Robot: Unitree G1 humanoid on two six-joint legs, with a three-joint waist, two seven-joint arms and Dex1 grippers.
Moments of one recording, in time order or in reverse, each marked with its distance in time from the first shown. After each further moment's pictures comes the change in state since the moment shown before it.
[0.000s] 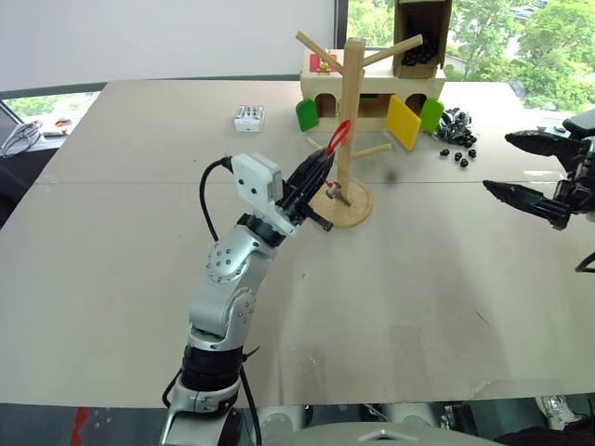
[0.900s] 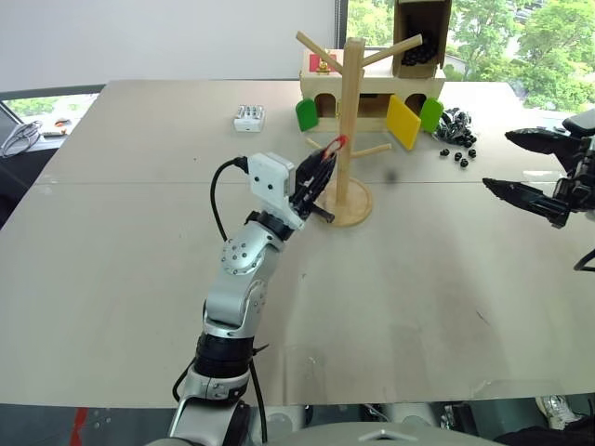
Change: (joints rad) left arm -0.070 -0.051 -0.022 0.136 0.104 -0.064 0.060; right arm -0.005 0.005 0.001 -0.011 -0.001 0.000 -0.018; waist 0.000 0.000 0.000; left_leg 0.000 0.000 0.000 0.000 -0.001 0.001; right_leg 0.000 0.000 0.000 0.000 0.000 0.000
